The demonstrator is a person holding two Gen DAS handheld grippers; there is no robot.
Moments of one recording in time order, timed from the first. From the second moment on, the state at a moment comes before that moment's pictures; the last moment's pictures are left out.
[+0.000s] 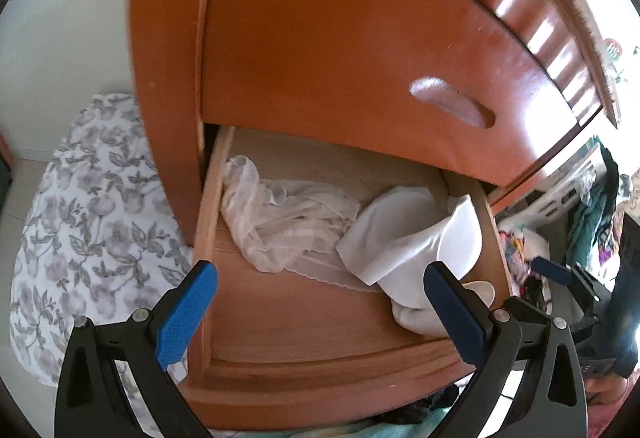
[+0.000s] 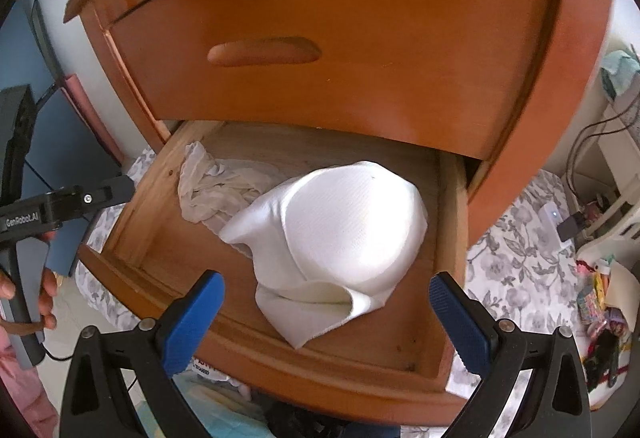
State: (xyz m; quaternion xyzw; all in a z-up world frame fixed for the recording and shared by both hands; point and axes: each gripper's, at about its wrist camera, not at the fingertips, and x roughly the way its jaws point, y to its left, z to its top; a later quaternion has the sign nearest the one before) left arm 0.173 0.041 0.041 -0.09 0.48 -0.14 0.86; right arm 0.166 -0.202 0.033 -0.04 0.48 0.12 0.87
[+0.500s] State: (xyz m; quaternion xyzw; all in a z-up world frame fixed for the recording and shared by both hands) left arm 0.223 0.020 0.015 -0.06 0.57 -0.15 0.81; right arm 0.219 -0.179 0.012 -0.09 0.51 0.13 0.84
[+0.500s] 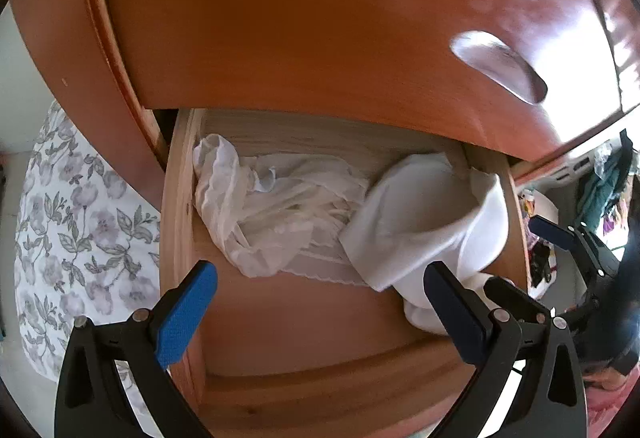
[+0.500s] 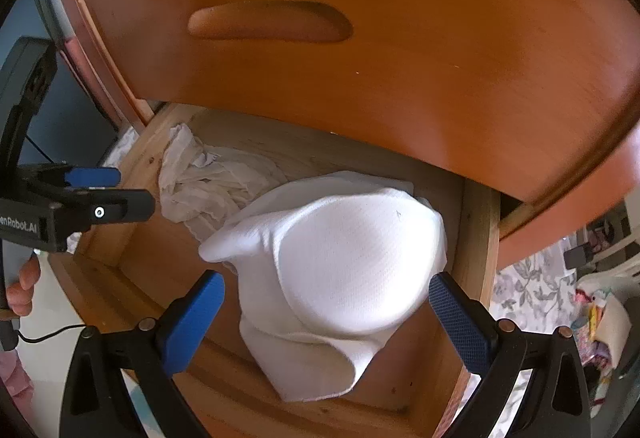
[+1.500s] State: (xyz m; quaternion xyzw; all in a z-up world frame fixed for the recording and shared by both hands) left arm 0.241 0.015 0.002 -0.03 0.57 -0.13 0.81; right arm 0.245 -0.201 -0.013 -0.14 0.54 0.05 0.83
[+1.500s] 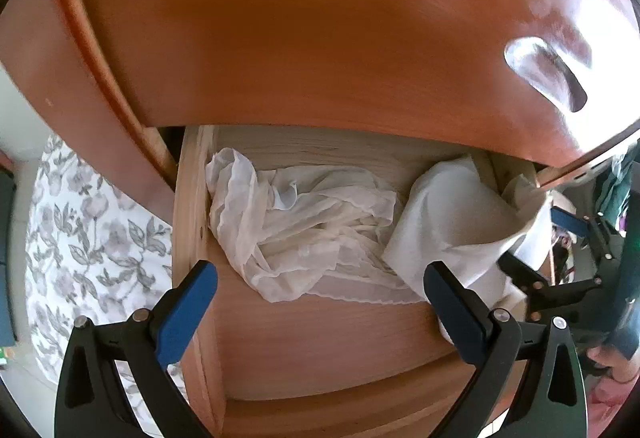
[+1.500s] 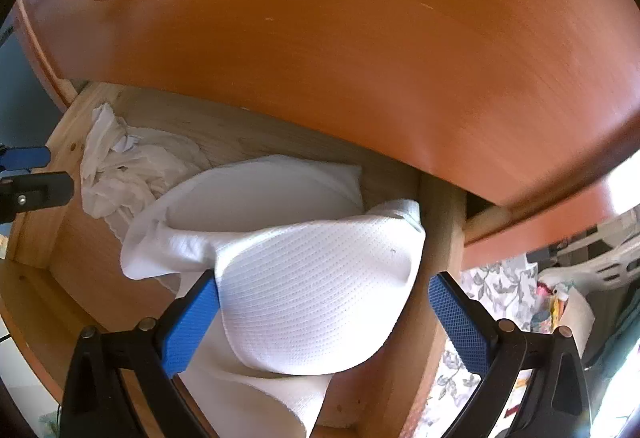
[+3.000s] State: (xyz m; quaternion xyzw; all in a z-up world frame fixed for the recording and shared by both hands) left arm 0.277 -0.081 -0.074 0.15 0.60 -0.09 0.78; right arm 0.211 -0.230 -0.005 -0.06 0.51 0.08 0.86
